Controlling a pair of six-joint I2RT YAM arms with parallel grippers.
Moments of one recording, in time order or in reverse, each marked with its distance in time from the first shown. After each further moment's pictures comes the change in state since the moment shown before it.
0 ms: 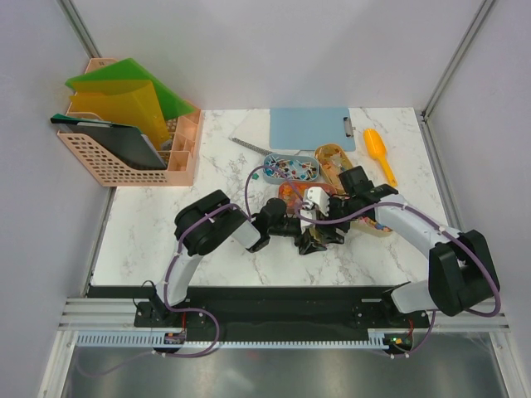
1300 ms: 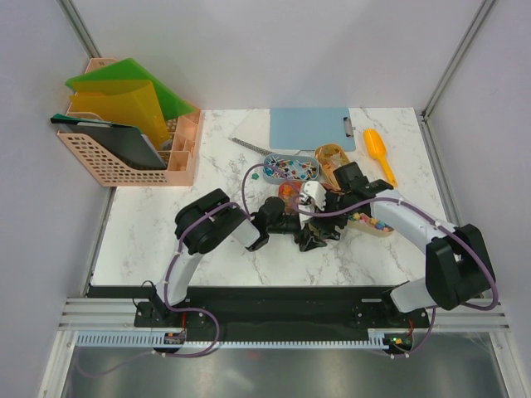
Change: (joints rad) left arm 0.018 0.012 0.006 0.029 -0.037 -0.087; right arm 0.024 0.051 0.072 -0.013 0.098 0.140
